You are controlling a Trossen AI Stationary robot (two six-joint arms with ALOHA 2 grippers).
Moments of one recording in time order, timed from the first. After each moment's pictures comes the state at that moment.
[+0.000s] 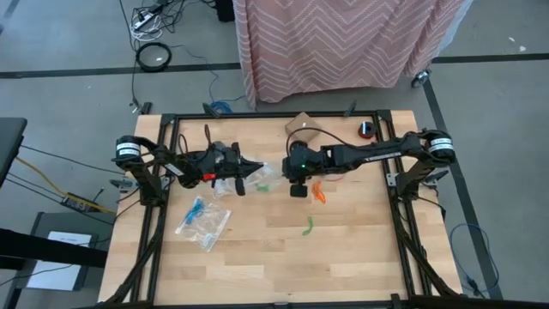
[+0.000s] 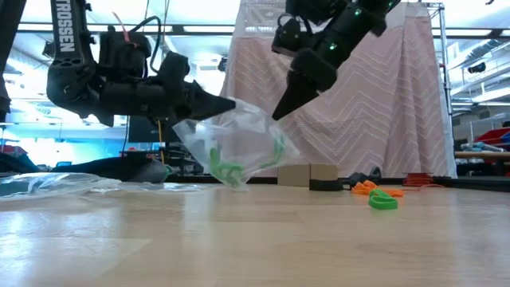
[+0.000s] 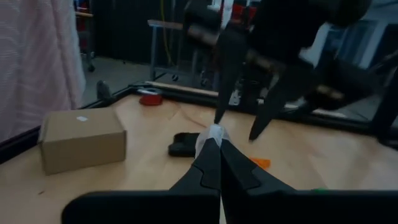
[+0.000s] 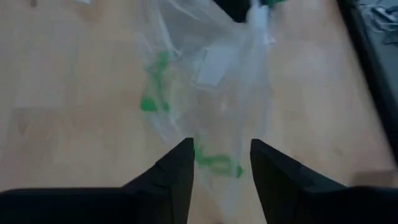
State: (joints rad) left arm 0.23 1.71 0.33 1.42 0.07 -0.14; right arm -0.05 1.62 1.12 -0.32 0.21 -0.14
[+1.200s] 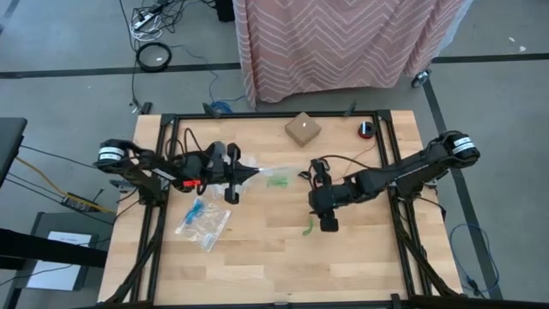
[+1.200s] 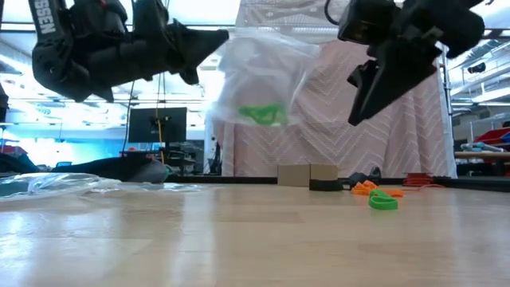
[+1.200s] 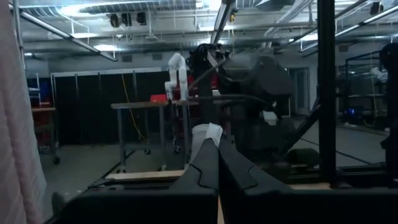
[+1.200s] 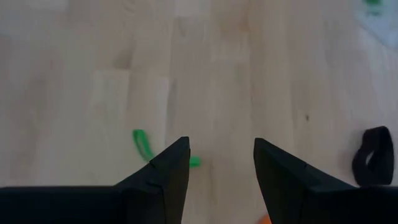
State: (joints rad) left arm 0.09 1.55 0.33 1.57 0.10 0.02; right arm 0.27 1.41 0.87 -0.40 0.16 0.19
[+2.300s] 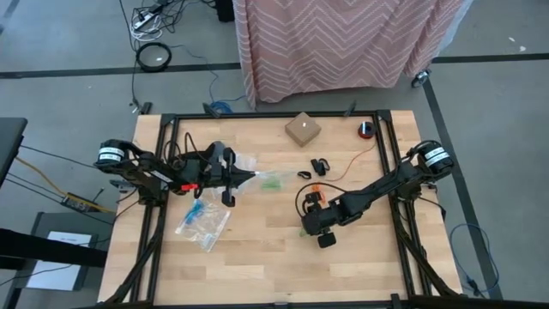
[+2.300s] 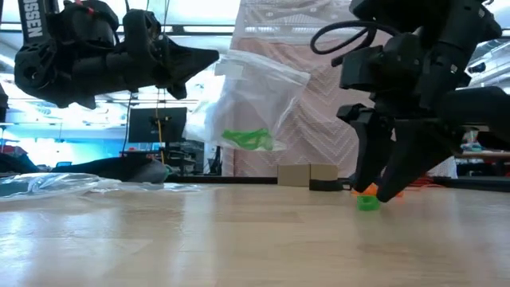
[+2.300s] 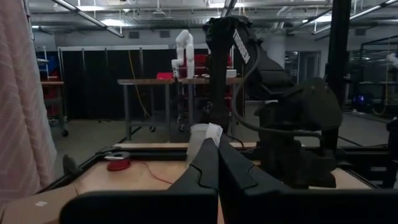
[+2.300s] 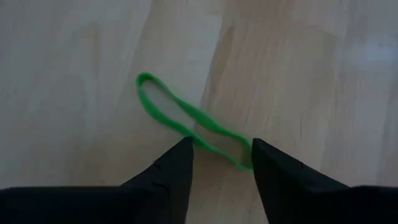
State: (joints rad) left arm 0.07 1.56 0.24 1.57 0.03 0.00; right arm 0.38 1.70 0.87 -0.27 0.23 0.03
